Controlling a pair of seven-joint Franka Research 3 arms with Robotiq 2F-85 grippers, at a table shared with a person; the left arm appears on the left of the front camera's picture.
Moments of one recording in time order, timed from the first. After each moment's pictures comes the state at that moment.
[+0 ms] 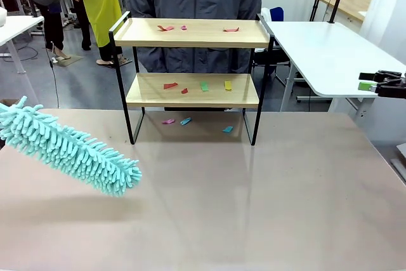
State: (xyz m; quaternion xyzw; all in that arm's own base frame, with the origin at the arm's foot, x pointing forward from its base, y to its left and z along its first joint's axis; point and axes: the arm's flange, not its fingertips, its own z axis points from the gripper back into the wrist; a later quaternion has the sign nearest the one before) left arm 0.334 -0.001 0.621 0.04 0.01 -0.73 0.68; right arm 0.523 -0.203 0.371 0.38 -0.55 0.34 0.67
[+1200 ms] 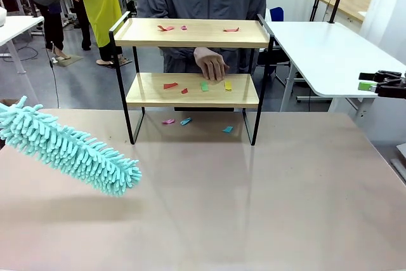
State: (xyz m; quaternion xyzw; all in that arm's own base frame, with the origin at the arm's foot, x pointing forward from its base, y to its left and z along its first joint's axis) left arm 0.333 -0.001 0.621 0.04 0.01 -0.73 0.68; right arm 0.523 -0.203 0.371 0.38 -0.55 0.34 0.67
